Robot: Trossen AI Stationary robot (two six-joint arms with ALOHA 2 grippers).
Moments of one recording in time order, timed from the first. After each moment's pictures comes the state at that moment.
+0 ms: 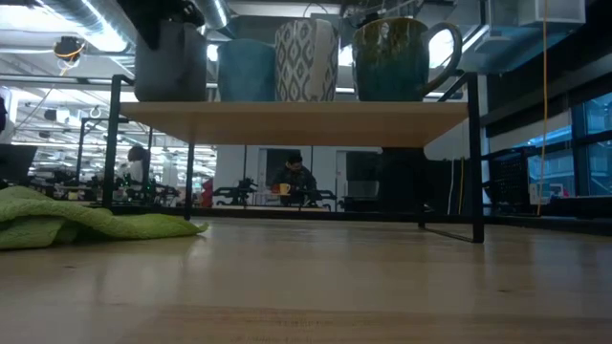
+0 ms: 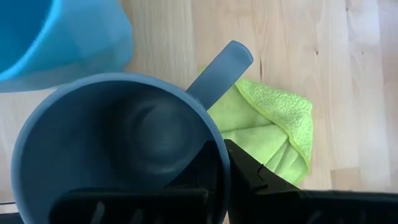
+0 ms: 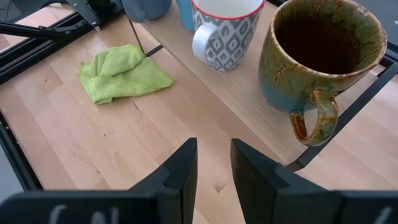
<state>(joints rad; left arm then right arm) -0.06 1.33 1.39 -1.34 0.02 0.08 0.69 1.82 2.04 -1.57 0.76 1.41</state>
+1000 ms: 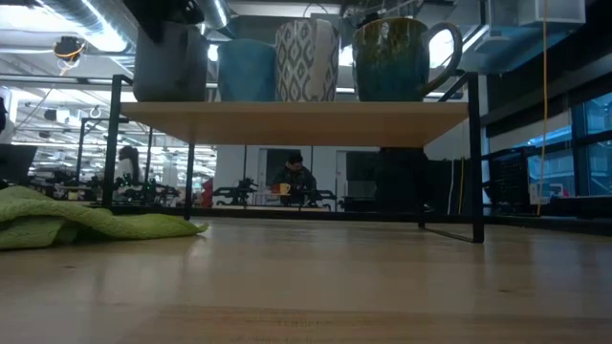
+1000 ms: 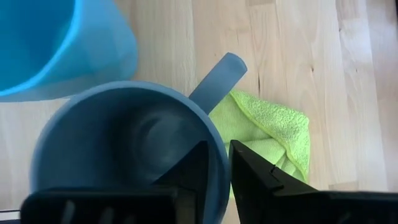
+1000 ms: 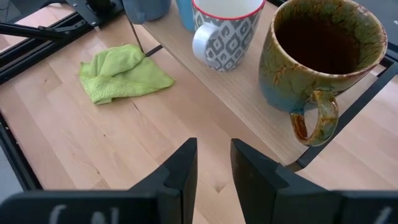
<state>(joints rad) -0.06 1.29 1.37 -1.29 0.02 0.06 0.68 1.82 2.04 -1.57 0.77 1.41</state>
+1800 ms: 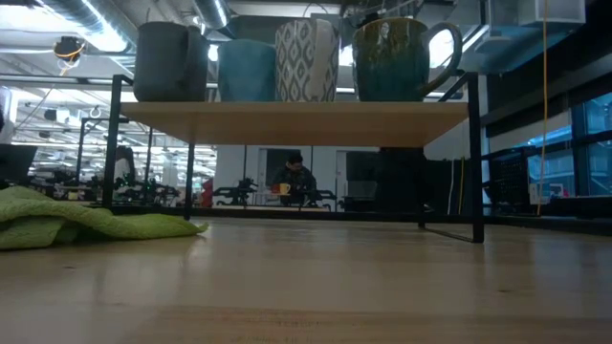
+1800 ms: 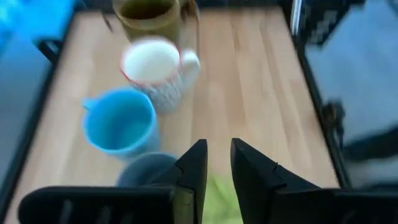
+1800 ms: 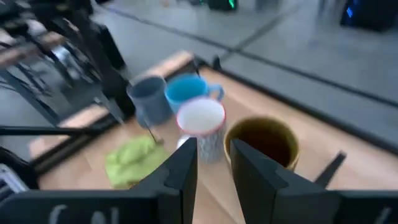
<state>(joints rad) -0.25 1.11 1.63 -1.23 -0.16 -0.17 0.72 1.61 2.04 -1.57 1.07 1.34</state>
